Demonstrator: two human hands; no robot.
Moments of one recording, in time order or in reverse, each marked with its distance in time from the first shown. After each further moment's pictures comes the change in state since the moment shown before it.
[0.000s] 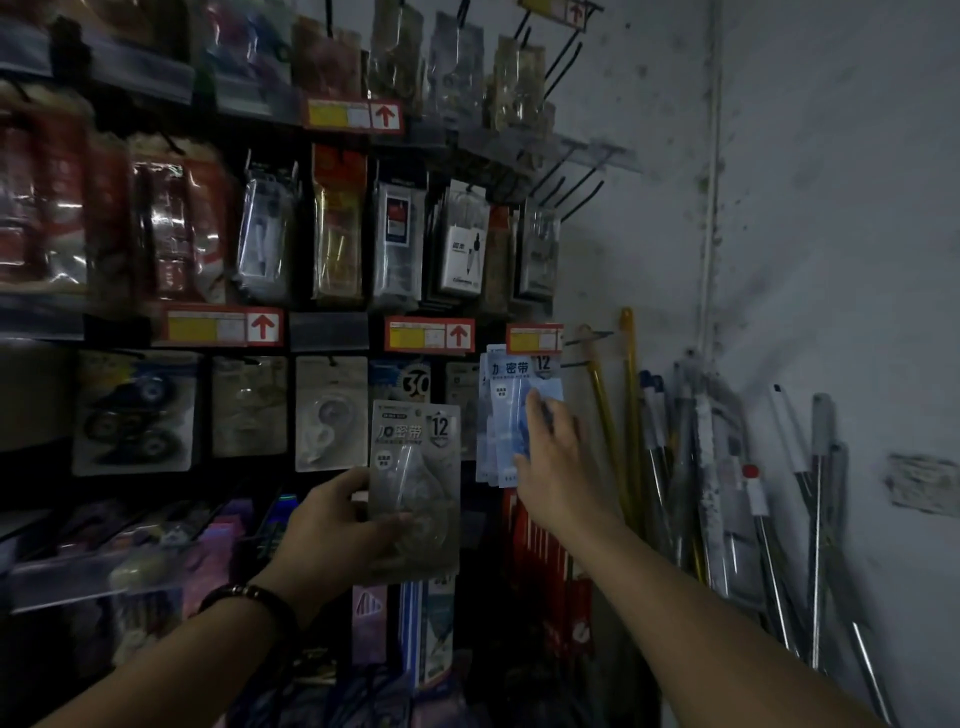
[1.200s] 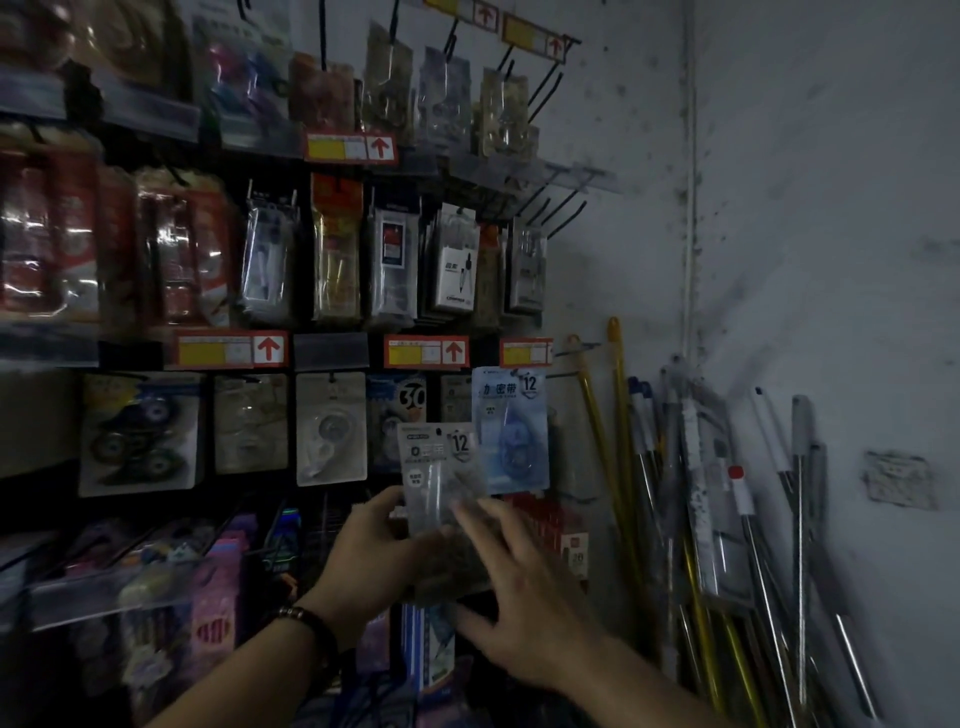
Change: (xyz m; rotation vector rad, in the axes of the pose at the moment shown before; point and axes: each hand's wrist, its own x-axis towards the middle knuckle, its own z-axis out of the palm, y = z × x) left_hand -0.022 0.016 0.026 -0.146 -0.140 -0.052; right_hand -0.109 -0.028 -0.001 0.208 -0.126 -0.371
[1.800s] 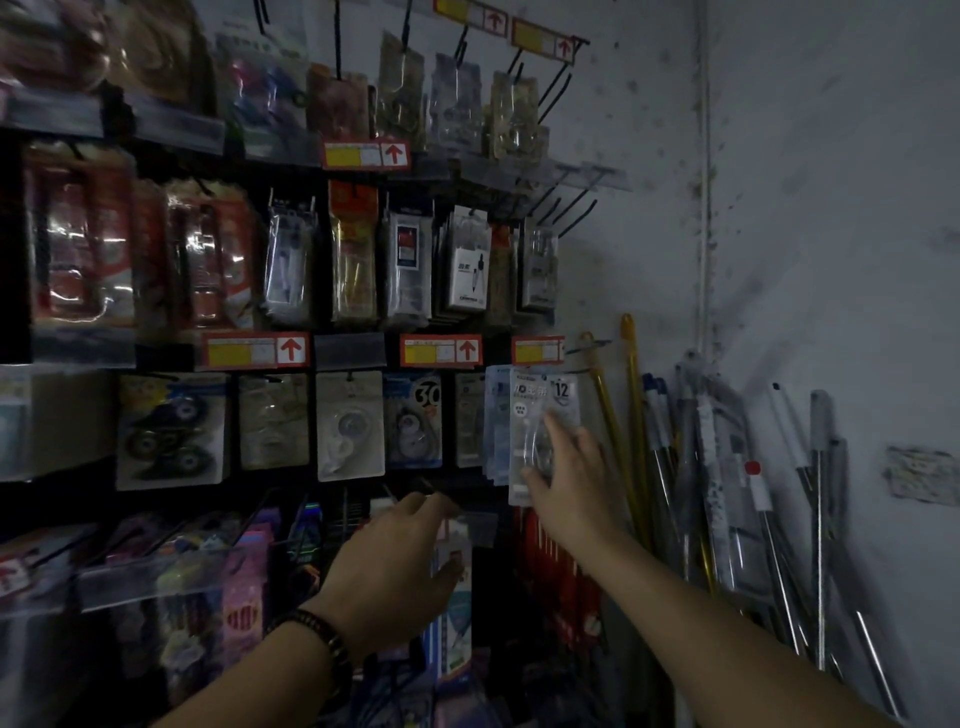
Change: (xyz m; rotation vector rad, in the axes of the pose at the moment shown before) left_hand -0.022 0.015 -0.002 1.177 -0.030 0.330; right_hand 0.060 0.036 -0.037 0.026 0.245 0.478
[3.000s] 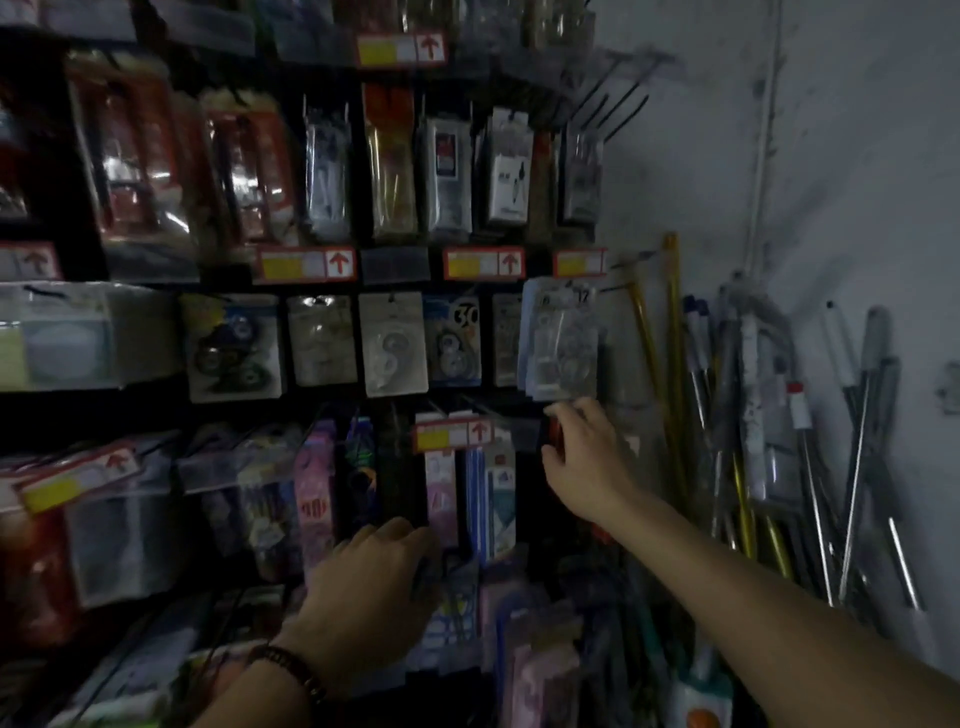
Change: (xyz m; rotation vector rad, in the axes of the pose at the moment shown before) left_hand -0.107 -0.050 0.032 0.102 -0.199 -0.090; right_hand -0.060 -0.008 0.024 -0.071 -0.231 -0.053
